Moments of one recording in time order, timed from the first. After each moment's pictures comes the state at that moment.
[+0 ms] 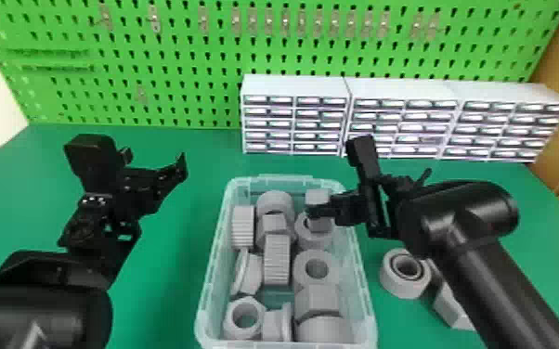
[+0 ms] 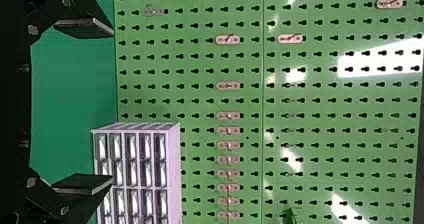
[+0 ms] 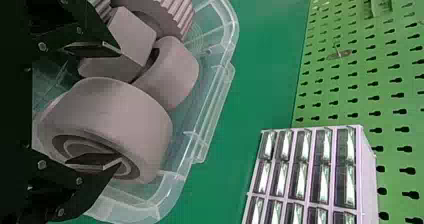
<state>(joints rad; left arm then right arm) -0.04 0.15 -0.03 -1.81 0.14 0.26 -0.05 -0.50 -0.16 0.31 -1.36 -0.20 0.88 0.37</state>
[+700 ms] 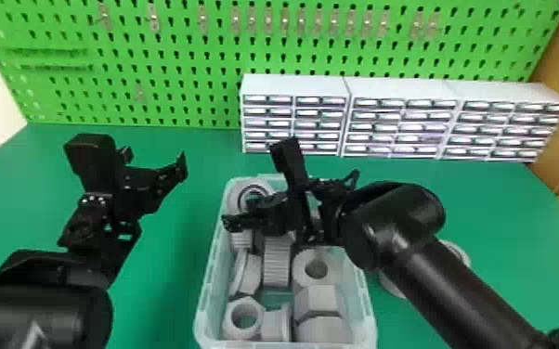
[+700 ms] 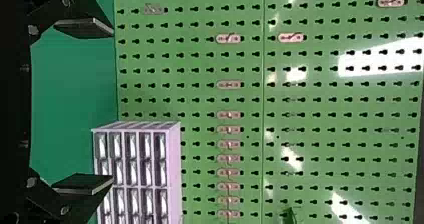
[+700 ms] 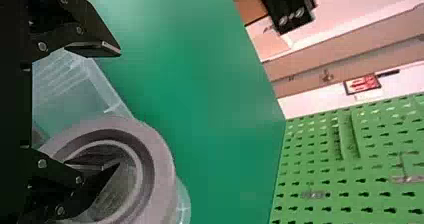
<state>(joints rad) -0.03 0.15 -0.03 -1.81 0.14 0.26 -0.05 -0.59 -0.14 0.63 -1.31 -0.45 0.68 0.45</state>
